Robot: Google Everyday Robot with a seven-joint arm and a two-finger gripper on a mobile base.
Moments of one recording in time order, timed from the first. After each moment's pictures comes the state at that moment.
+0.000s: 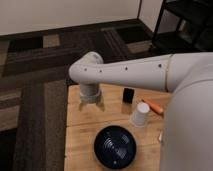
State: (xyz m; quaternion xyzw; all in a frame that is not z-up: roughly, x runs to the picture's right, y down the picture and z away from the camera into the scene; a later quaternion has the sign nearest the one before) arm -0.032 0.079 0.691 -0.22 0.23 0.67 0.66
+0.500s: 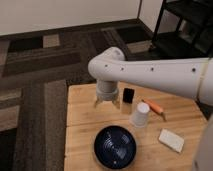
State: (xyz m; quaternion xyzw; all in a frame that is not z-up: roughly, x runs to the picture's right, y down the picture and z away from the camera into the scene) arm 0.046 0.071 0.665 -0.22 0.24 0.68 0.65
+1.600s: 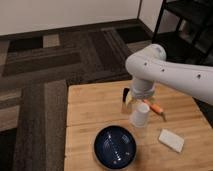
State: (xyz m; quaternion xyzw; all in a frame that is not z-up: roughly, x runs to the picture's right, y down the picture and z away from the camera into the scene) arm 0.169 0.062 0.667 -0.19 0.24 0.63 0.71
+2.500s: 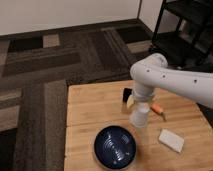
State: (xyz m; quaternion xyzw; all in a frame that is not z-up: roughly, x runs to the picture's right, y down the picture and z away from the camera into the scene) arm 0.177 0.081 0.704 -0.20 0.22 0.62 0.73
